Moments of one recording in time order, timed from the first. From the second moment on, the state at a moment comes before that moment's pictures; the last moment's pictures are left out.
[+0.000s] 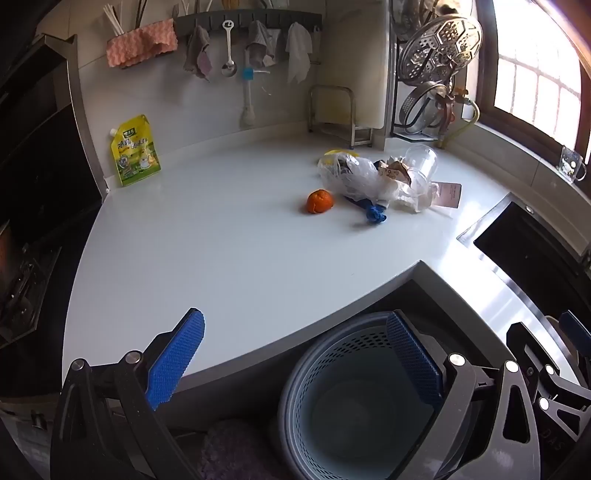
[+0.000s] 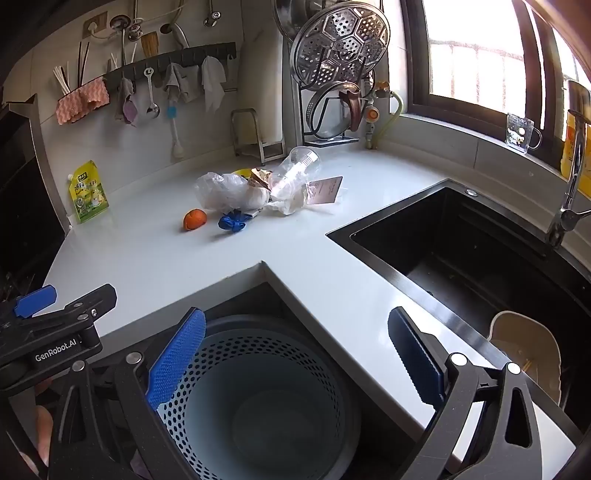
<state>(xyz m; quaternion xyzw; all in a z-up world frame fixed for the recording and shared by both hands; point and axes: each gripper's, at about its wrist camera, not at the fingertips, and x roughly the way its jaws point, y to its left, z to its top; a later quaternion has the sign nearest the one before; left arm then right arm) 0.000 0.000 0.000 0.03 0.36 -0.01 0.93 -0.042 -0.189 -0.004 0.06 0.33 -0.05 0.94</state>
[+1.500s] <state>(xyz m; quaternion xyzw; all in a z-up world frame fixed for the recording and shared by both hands) -0.002 -0.003 0.003 0.03 0.36 -0.01 0.93 -0.047 -0.188 0.001 0.06 0.33 -0.05 0.94</state>
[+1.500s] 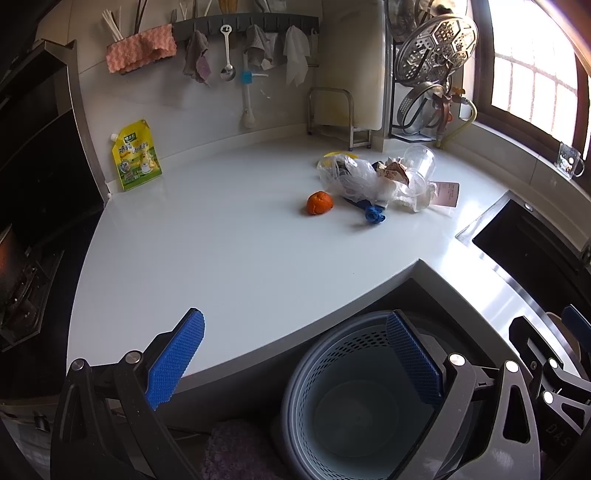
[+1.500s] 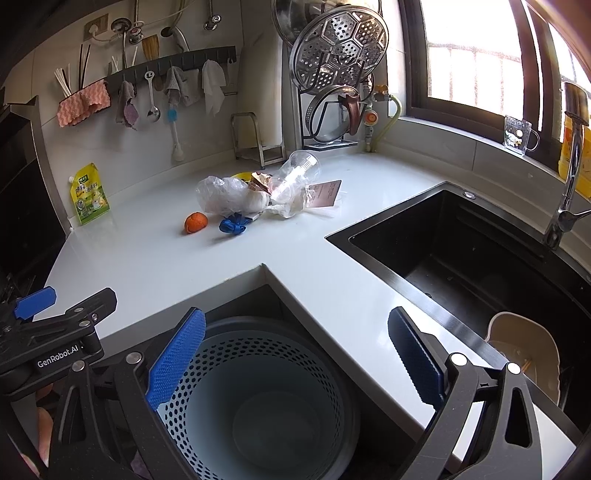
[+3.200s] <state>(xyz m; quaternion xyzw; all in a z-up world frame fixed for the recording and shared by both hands) -0.003 0.001 0.003 0.03 0.36 -0.01 0.93 -0.048 -0.188 0.005 0.06 0.33 -0.05 0.94</state>
